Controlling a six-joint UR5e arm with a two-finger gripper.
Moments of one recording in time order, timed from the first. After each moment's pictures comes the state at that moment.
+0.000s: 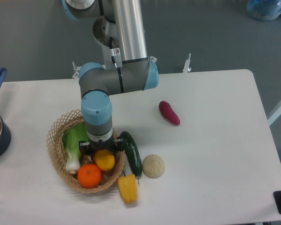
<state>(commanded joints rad) 2.19 -2.02 -1.78 -0.82 1.52 0.05</state>
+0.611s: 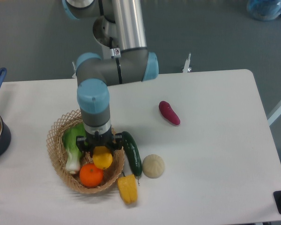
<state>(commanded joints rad) 2.19 -1.85 -1.77 -0.82 1.52 0.24</state>
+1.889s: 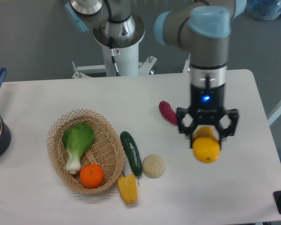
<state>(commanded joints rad) 2.70 -1.85 -1.51 -0.81 1.25 0.85</state>
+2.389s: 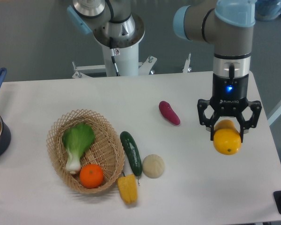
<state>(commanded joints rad) 2.72 -1.86 -1.51 -0.81 1.25 0.87</state>
